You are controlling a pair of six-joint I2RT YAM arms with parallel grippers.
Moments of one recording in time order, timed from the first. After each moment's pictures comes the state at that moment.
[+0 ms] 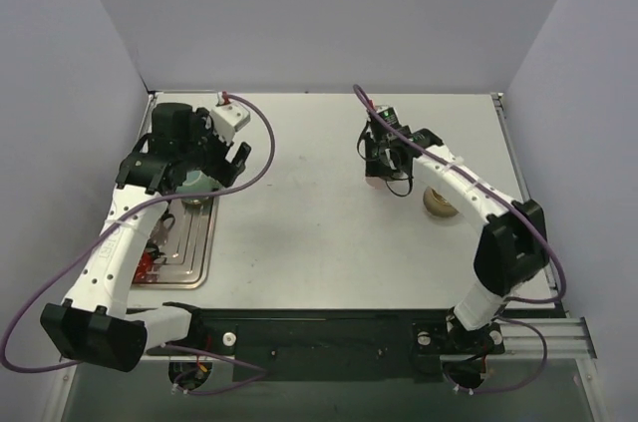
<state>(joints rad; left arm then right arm) -0.22 1.22 1.35 -0.73 0.31 0.37 0.56 1.58 1.35 -0.62 0.12 0.36</state>
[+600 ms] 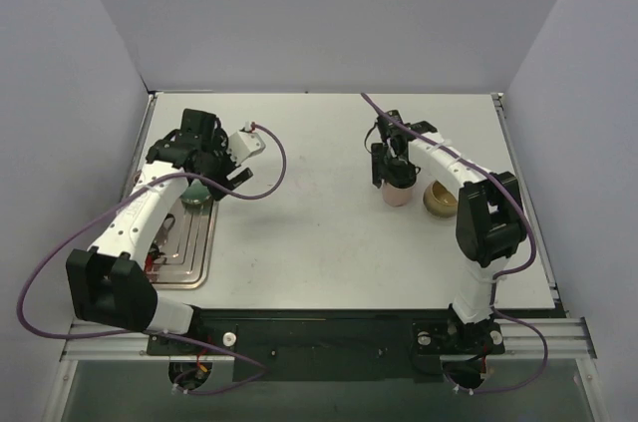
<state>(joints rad) -0.21 1.38 1.28 -0.84 0.09 0.73 0.39 1.88 1.44 -0.79 0.15 0.31</state>
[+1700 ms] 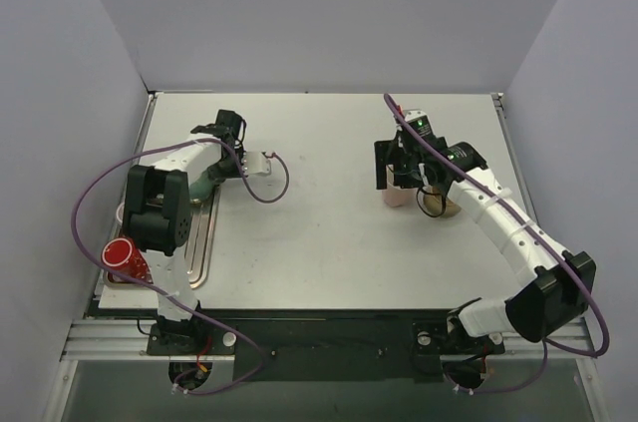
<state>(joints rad) -0.20 1.96 1.43 -0.74 -0.17 1.27 0.48 1.38 1.28 -0.83 0.19 0.29</state>
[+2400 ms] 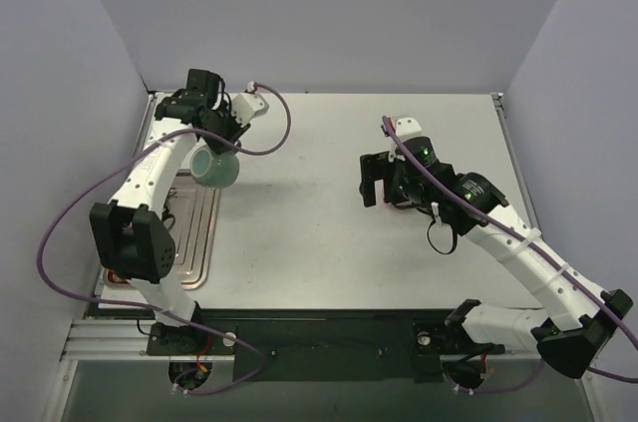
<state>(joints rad) -0.19 1.76 1.67 -0.93 0.10 0.76 0.68 1.17 1.24 -0.77 0.24 0.29</state>
